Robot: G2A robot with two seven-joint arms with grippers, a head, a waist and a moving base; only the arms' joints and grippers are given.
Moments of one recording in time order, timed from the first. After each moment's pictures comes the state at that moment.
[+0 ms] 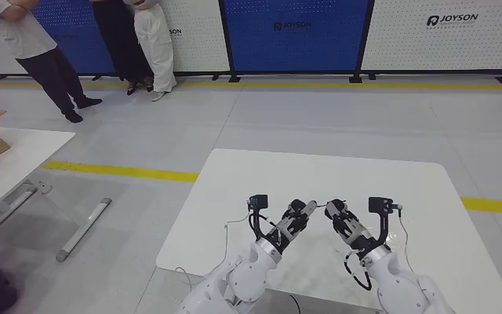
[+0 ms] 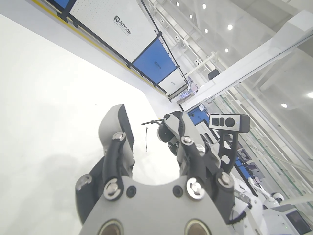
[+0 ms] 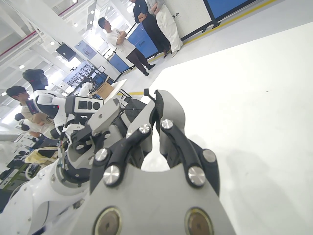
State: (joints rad) left arm 1.49 -1.31 -0.97 -1.73 0.36 -0.03 0.09; right arm -1.52 -1.23 1.21 -1.83 -0.54 -0.09 0.31
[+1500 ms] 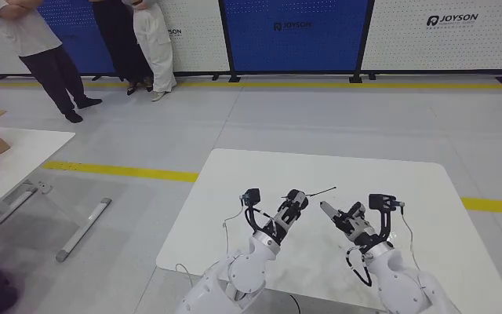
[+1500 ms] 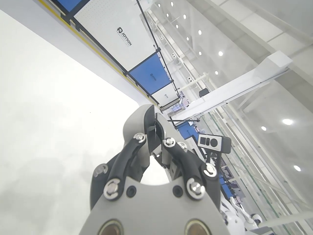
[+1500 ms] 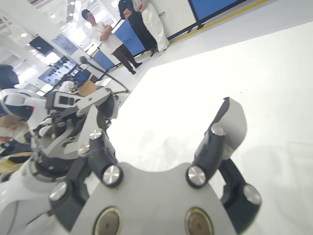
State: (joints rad) left arm 1.47 -1.33 -1.00 -1.73 0.19 -0.03 0.14; right arm -1.49 -1.23 1.21 -1.82 -0.66 0.01 0.31
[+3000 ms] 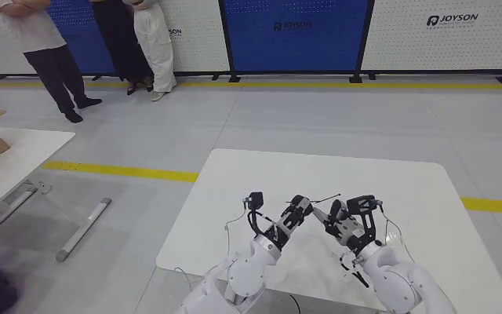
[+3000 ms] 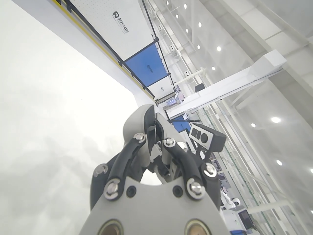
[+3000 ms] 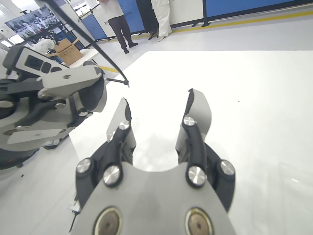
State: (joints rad) left arm 1.50 -1.33 -1.00 -1.76 0.17 -0.03 0.07; right arm -1.45 -1.22 1.18 -1.76 -0.84 -0.18 0.36
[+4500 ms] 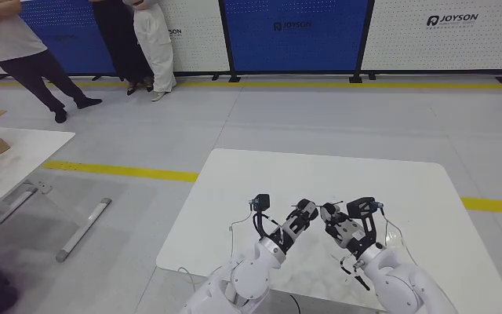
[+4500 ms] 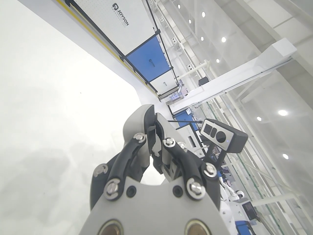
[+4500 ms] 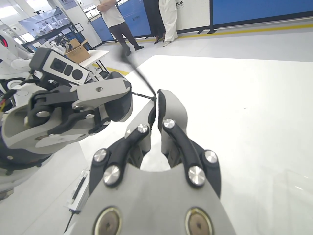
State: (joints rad) left arm 1.49 -1.34 -0.97 -1.75 0.21 -0.01 0.07; right arm -1.47 -1.21 1.18 -1.79 -0.85 -0.22 0.34
